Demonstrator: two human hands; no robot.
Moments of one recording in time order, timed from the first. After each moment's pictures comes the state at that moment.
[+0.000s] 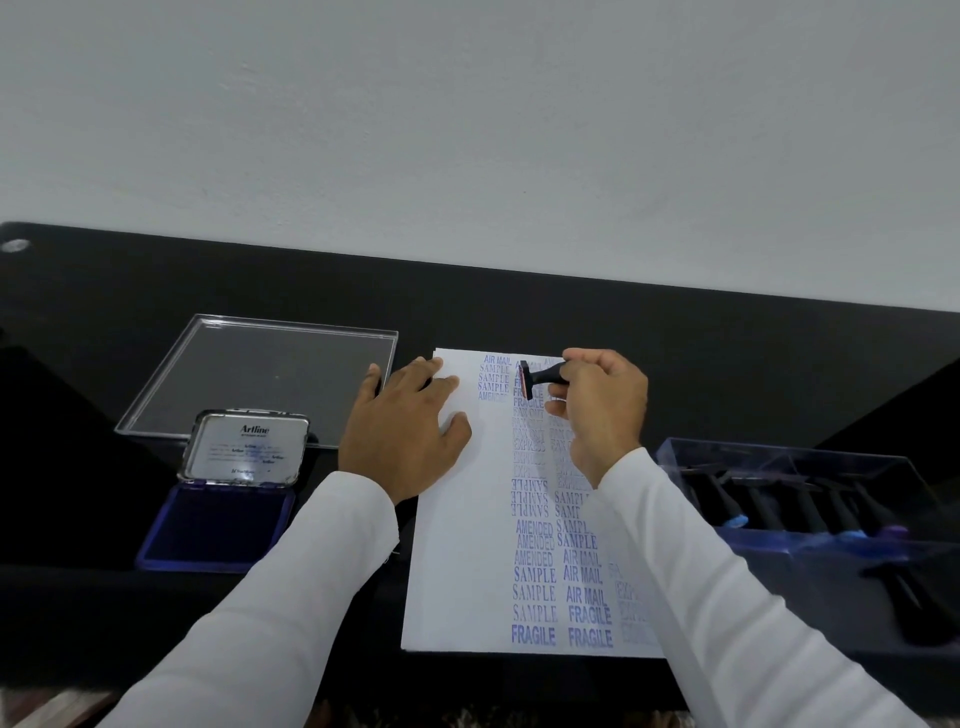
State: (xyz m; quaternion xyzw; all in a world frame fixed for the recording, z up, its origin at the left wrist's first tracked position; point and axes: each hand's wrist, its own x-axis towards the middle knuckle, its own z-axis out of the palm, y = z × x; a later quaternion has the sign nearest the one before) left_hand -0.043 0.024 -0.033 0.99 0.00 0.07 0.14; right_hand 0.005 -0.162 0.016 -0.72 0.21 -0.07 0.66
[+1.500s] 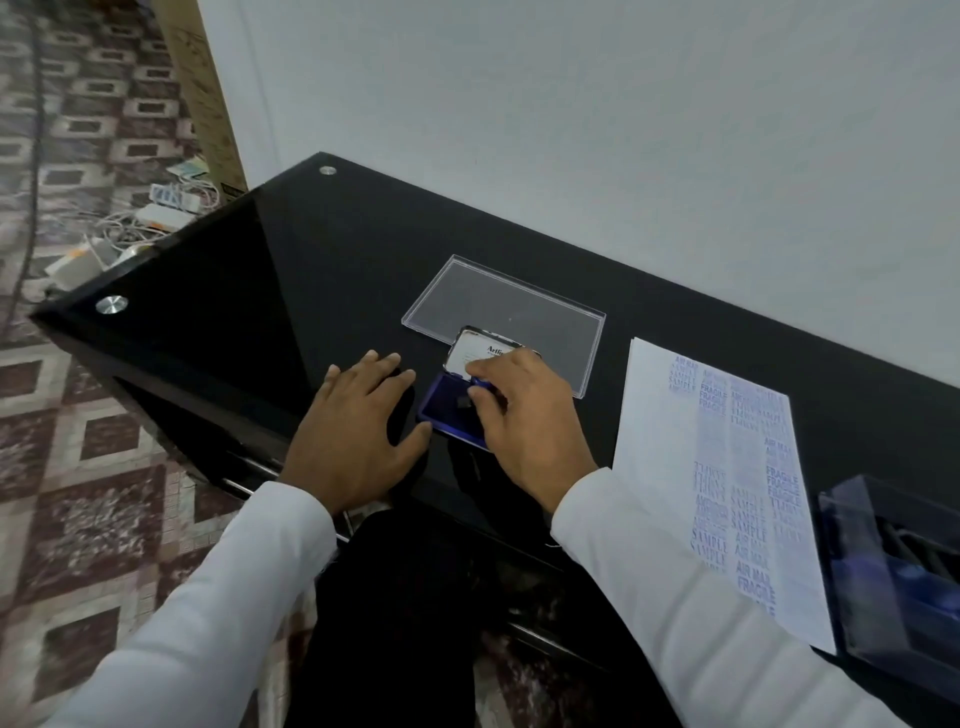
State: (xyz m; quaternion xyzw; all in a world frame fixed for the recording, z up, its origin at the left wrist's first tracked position) left_hand -0.254 0.200 -0.035 0.97 0.16 0.12 0.16; right_hand -0.158 0.027 0.024 -0.88 -0.38 -0.04 0.28
